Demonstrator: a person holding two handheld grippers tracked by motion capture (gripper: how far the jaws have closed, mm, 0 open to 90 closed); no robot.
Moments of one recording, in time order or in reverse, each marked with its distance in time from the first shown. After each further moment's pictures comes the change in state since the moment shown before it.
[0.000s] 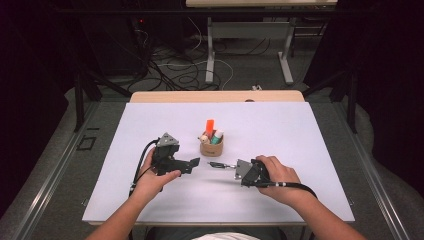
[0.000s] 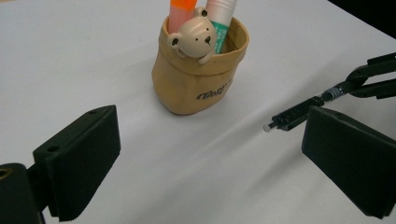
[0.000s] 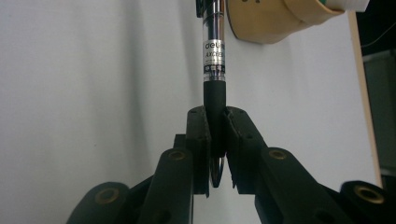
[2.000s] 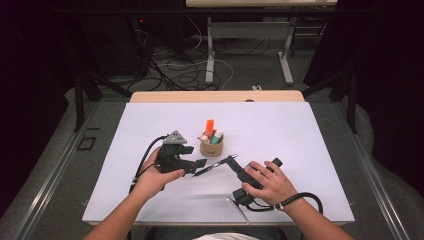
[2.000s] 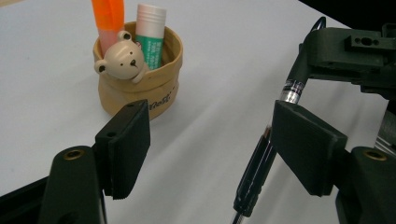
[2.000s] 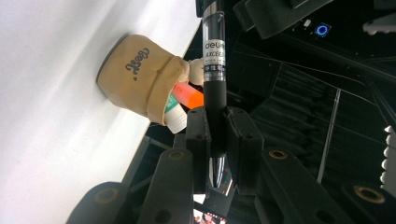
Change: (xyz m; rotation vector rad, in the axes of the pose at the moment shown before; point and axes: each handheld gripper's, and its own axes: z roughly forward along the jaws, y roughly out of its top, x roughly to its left) left arm -0.024 0.025 -0.007 0.068 -0.136 0.105; right arm 0.045 0.012 -0.003 -0.172 -0.718 -0.944
